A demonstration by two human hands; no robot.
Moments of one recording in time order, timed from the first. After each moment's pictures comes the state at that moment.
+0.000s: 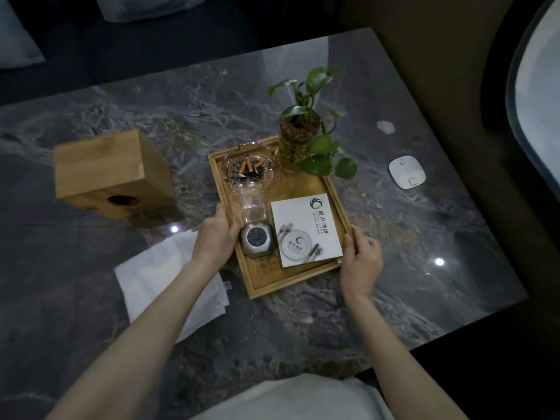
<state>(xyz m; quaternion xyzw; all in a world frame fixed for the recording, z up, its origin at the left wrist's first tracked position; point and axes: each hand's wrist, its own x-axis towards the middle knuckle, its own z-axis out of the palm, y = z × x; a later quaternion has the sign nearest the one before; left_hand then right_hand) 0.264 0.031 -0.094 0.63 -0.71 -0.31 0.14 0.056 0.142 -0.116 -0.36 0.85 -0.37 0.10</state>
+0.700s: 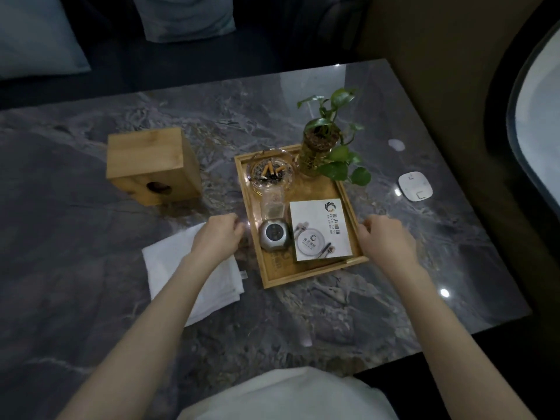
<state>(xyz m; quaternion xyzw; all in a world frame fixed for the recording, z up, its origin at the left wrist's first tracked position) 0.296 0.044 -0.054 0.65 -0.70 -0.30 0.00 0.036 0.110 -0.023 -0.51 0.84 0.00 0.19</state>
